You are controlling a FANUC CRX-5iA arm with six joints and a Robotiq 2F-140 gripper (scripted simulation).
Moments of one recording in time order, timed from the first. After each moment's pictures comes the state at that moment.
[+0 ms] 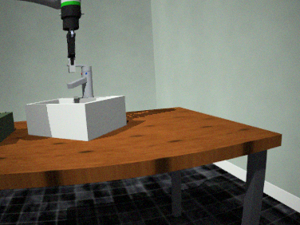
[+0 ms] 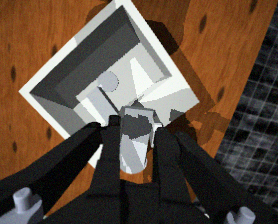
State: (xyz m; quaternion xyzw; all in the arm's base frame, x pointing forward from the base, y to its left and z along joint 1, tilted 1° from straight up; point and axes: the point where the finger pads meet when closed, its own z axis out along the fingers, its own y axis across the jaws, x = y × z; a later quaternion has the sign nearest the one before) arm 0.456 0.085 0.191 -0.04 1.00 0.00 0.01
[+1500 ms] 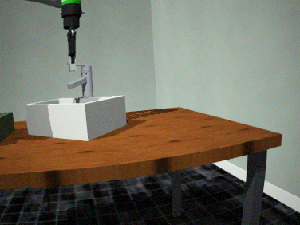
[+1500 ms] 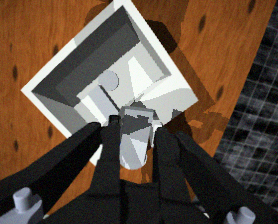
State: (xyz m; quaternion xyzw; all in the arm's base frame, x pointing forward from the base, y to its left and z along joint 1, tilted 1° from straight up) arm 0.459 0.086 0.198 -0.04 1.00 0.00 0.01
